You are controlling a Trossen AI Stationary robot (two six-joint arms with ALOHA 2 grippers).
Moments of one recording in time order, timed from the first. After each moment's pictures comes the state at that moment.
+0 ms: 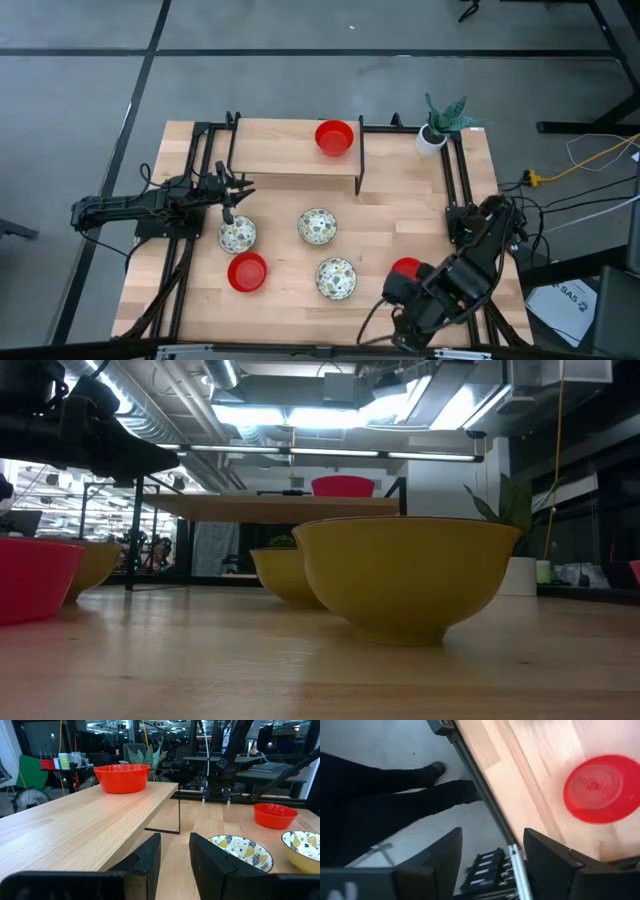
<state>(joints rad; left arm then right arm) 0.14 0.05 0.01 0.03 -0.16 0.00 0.79 1.89 2.25 -1.57 -0.03 1.29</state>
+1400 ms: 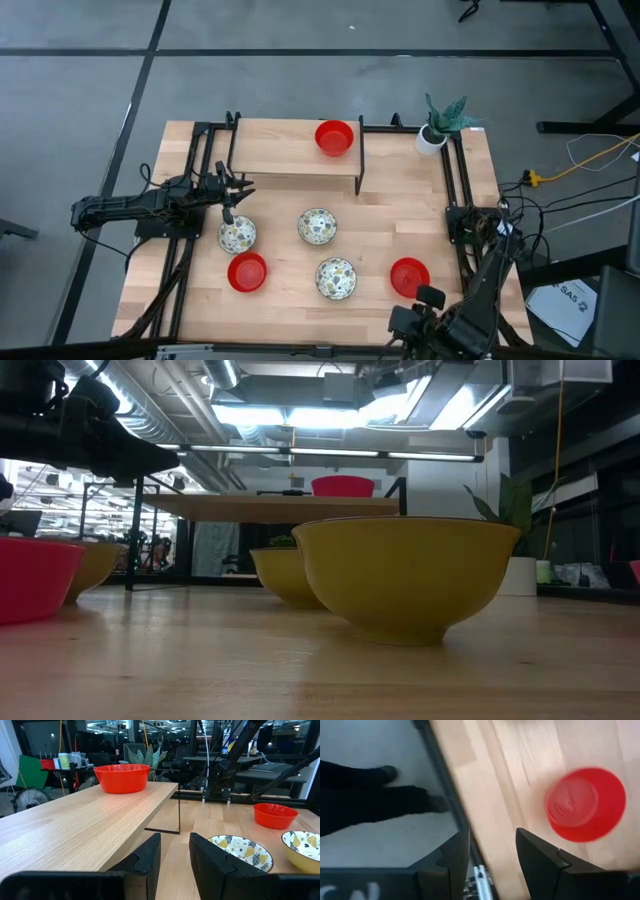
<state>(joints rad) 0.14 0.05 0.01 0.03 -0.16 0.00 0.95 2.01 2.14 -1.57 0.17 1.29</state>
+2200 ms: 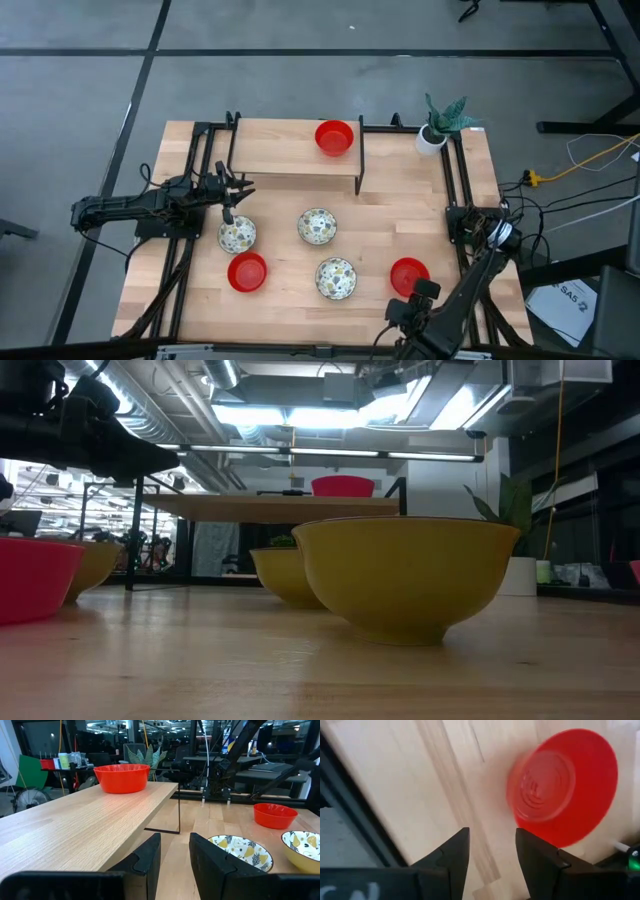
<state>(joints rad) 0.14 0.05 0.01 0.03 -0.16 0.00 0.93 2.01 1.70 -1.42 0.15 1.28</state>
